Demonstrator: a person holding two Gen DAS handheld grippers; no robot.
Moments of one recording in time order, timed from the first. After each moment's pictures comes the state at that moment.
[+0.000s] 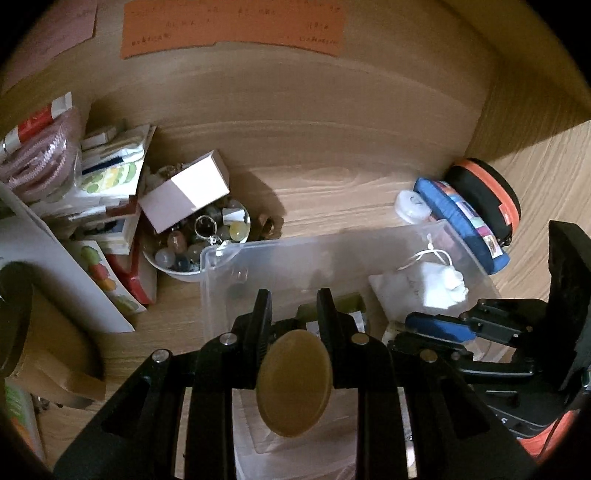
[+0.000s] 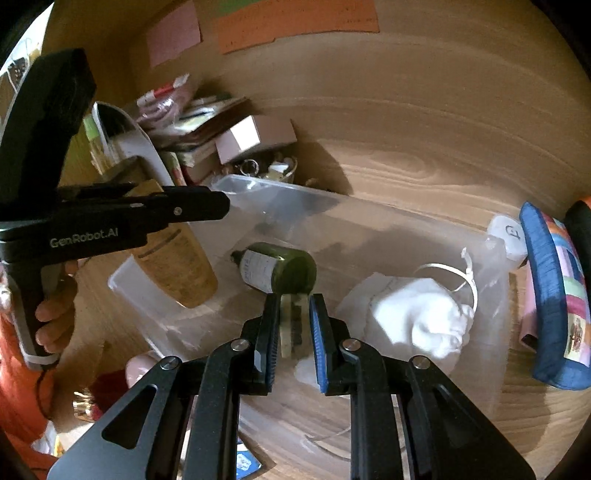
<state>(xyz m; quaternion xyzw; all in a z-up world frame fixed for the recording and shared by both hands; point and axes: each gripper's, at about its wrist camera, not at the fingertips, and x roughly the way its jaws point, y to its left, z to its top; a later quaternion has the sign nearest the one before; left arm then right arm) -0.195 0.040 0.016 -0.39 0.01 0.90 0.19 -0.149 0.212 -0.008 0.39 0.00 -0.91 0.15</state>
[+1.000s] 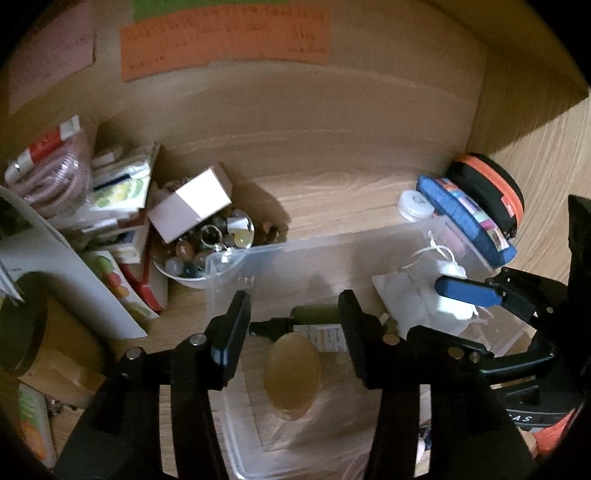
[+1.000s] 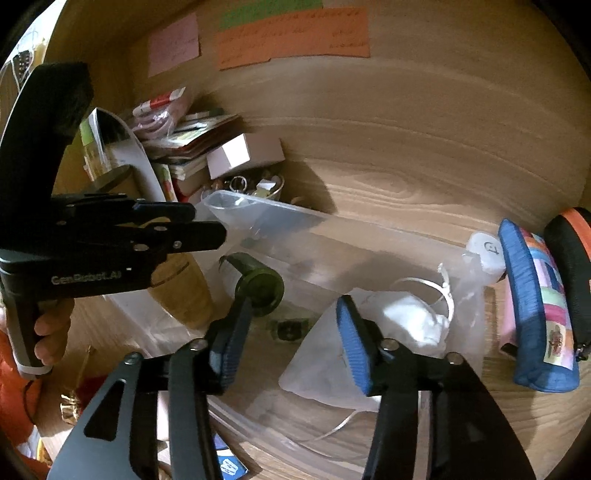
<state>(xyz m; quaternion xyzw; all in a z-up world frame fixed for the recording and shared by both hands) -0.182 0.043 0.026 -0.36 0.04 0.91 0.18 -0.141 0.215 0.003 0.35 0.02 -0.93 0.12</state>
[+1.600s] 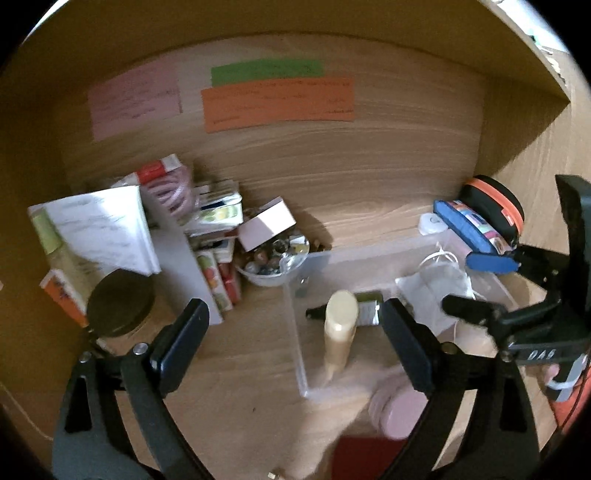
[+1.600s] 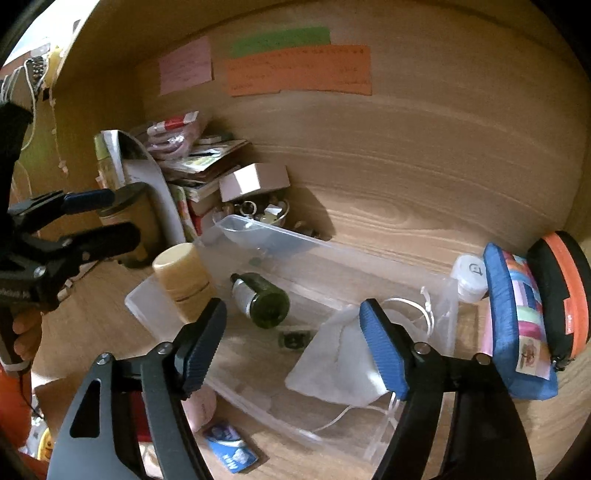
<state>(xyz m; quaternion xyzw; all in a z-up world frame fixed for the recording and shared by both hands) -0.106 0.000 0.063 -0.30 0.06 0.95 0.12 -0.115 0.211 0.036 0.33 0.02 -0.94 0.13</state>
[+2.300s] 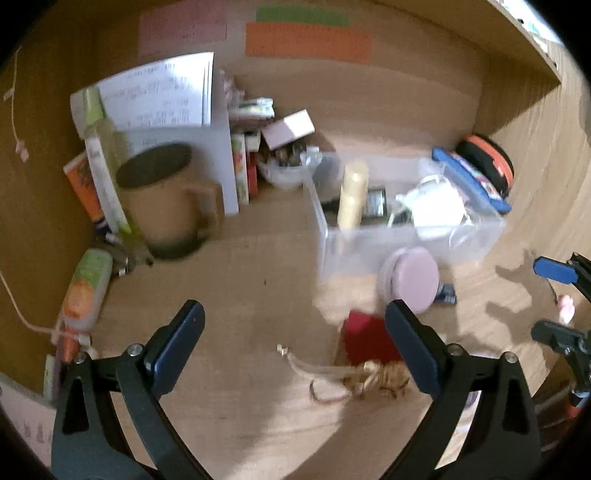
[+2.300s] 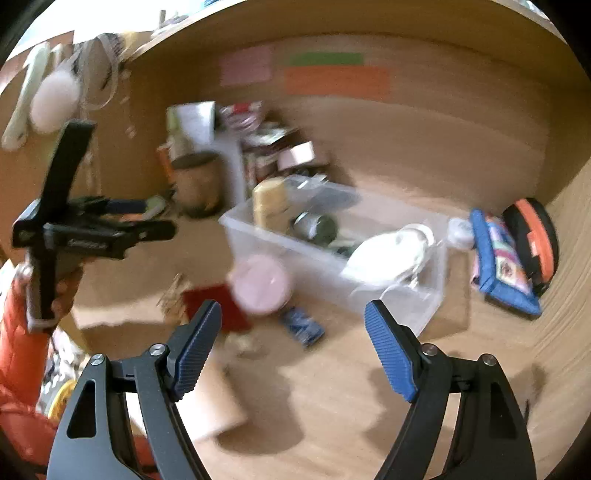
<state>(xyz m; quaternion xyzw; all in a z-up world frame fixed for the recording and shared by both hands) -0.031 -0.043 0.006 -0.37 0.03 0.92 0.11 0.030 0.181 0.024 0.32 0.05 -0.93 0.16</state>
